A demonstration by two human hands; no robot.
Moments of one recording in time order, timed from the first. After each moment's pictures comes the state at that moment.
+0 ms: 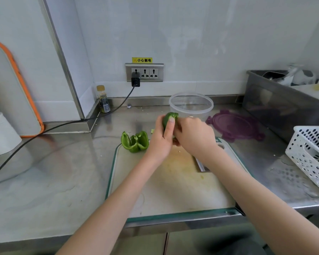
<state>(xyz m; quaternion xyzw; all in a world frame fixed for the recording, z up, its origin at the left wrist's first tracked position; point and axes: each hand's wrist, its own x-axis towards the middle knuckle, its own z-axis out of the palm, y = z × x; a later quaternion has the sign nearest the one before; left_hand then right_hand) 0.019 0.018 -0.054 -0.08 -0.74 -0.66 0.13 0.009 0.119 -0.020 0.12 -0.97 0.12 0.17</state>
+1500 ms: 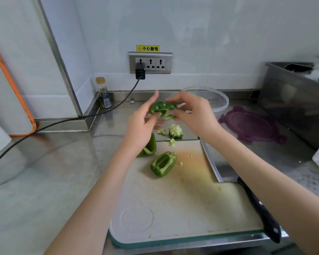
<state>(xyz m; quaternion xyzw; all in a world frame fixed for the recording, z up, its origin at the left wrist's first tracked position) -0.032 -0.055 -0.056 -0.10 -0.77 -0.61 0.18 -0.059 0.104 -0.023 0.28 -0.83 0.46 0.15</state>
